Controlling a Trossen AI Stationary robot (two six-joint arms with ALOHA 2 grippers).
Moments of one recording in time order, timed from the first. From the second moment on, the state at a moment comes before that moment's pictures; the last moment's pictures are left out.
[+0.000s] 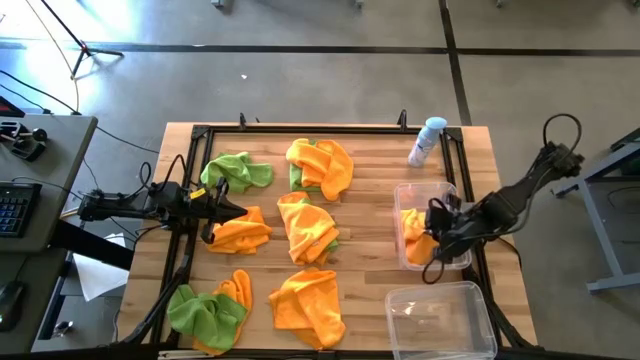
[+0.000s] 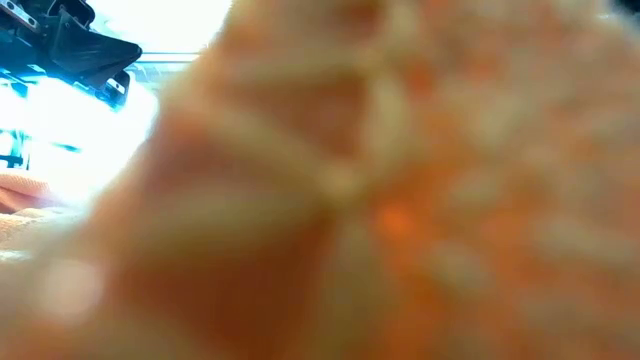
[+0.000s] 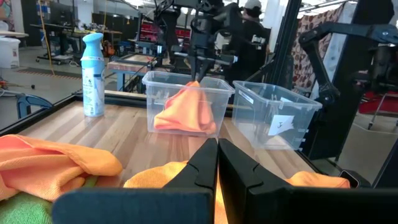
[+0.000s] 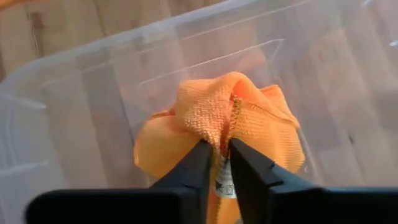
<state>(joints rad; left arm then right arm) -0.08 0.00 0.09 -0.06 -0.01 -0.13 0.61 0.93 0.86 -1.20 0.35 0.84</state>
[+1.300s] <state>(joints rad) -0.08 0.00 0.09 -0.06 -0.01 -0.13 0.58 1.12 1.19 -1.31 0.50 1.33</state>
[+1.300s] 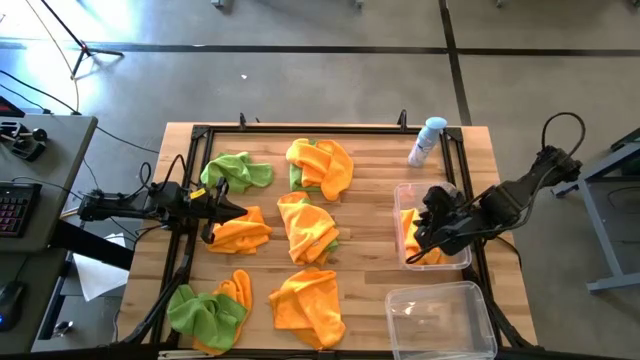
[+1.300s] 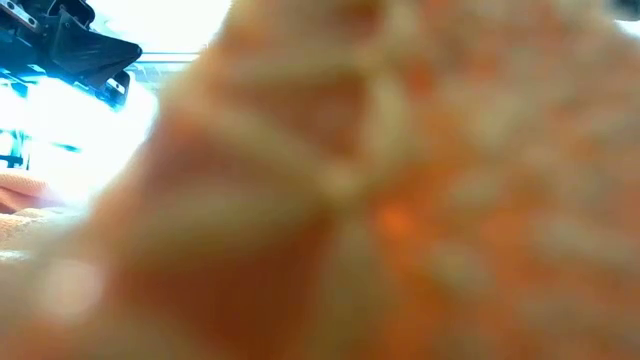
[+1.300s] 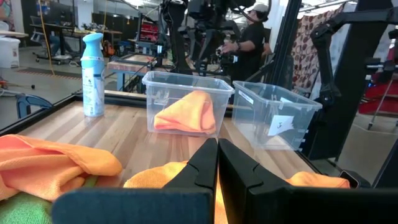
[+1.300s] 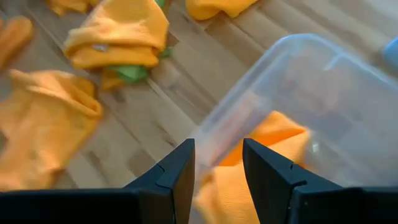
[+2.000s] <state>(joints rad) -0.08 0.05 0.14 -0.05 -0.07 -0.48 0.58 1.19 1.19 -1.24 0.49 1.43</state>
